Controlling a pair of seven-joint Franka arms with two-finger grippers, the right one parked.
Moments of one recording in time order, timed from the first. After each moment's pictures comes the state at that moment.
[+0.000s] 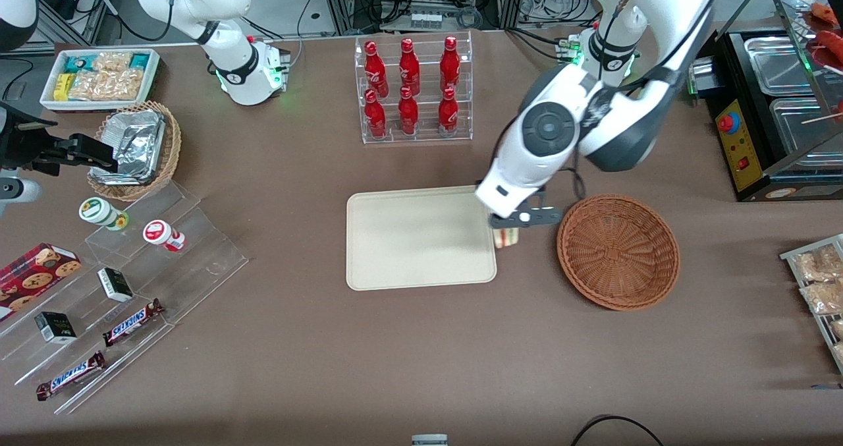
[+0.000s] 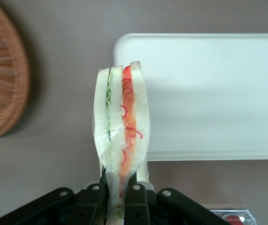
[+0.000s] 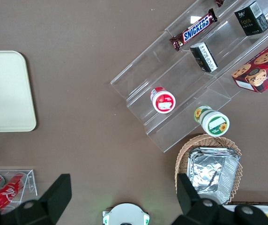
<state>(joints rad) -0.12 0.40 -0.59 -1.65 0.09 1.89 -0.75</state>
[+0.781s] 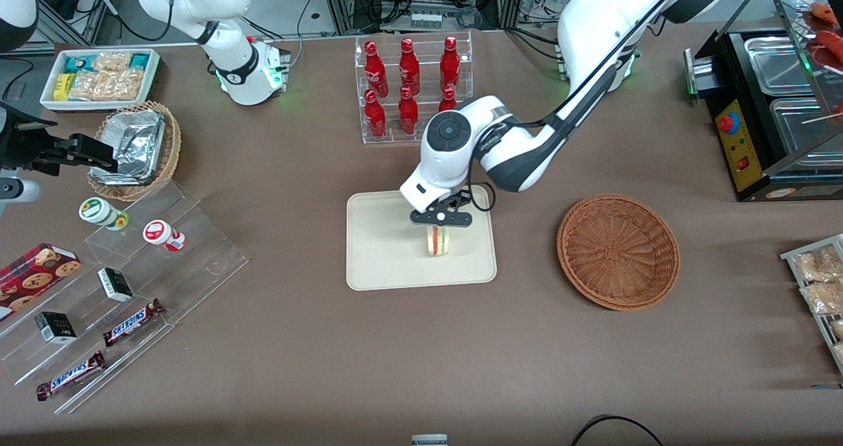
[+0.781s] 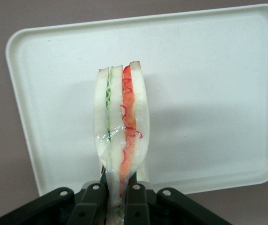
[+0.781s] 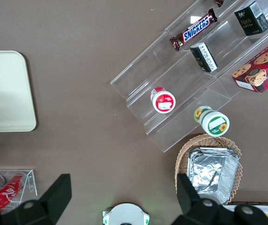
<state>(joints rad) -0.30 0.65 -0.59 -1.64 0.36 2.20 -0.94</state>
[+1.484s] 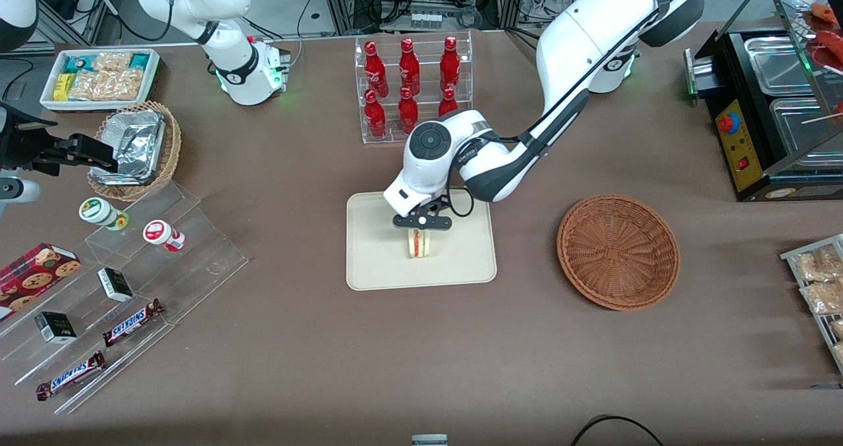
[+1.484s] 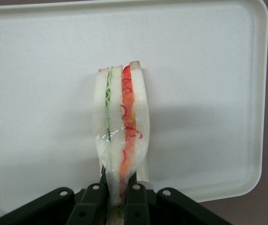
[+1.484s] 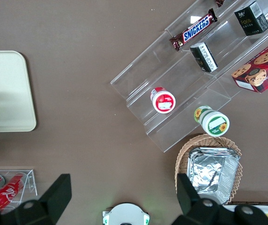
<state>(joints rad) -0.36 0.76 -0.58 -1.56 0.38 2.25 -1.00</state>
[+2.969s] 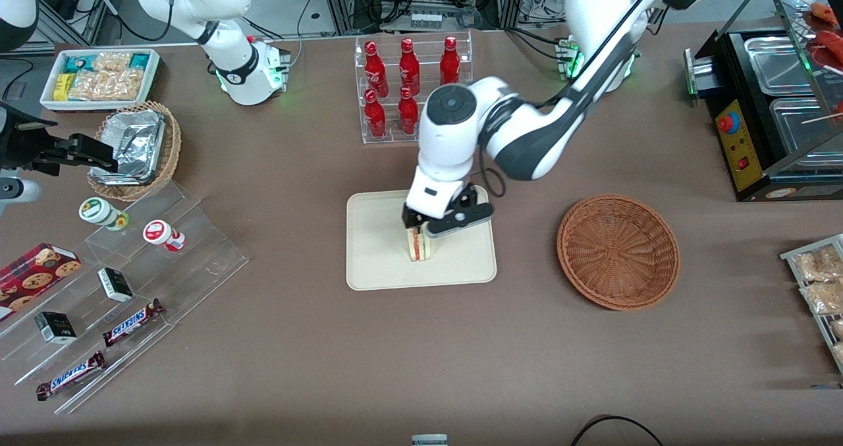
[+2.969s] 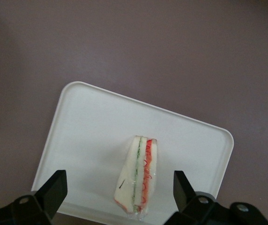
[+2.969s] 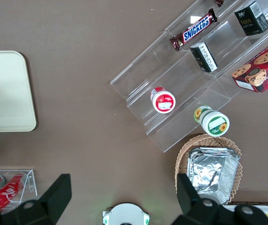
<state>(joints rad) -0.33 0.51 -0.49 -1.49 0.34 2.05 -1.31</state>
